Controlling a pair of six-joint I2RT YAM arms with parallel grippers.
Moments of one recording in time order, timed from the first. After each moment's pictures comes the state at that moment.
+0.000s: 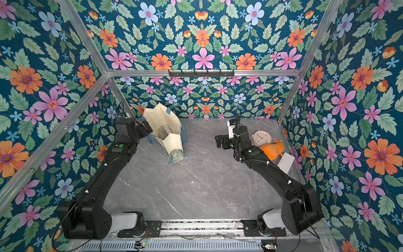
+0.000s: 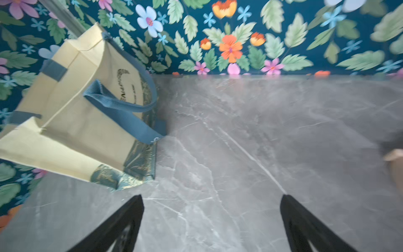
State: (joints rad) left arm -0.10 1.37 1.27 -0.34 -0.25 -0.45; right arm 0.45 1.42 1.10 -0.18 -0.09 0.30
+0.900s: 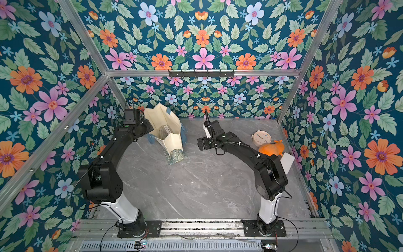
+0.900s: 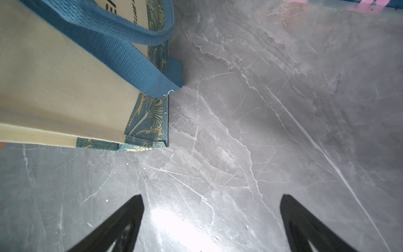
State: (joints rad) left arm -0.02 1.73 1.51 -0.51 -0.02 -0.46; right arm 0.58 1.81 1.50 -0.50 -0.07 0.24
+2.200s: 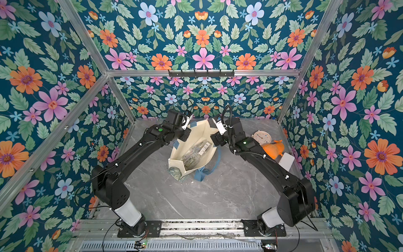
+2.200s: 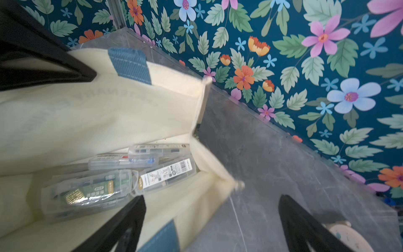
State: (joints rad) left arm -0.57 1.69 1.62 -0.66 -0.17 0.11; right arm 0.49 1.51 1.34 -0.30 0.00 -0.23
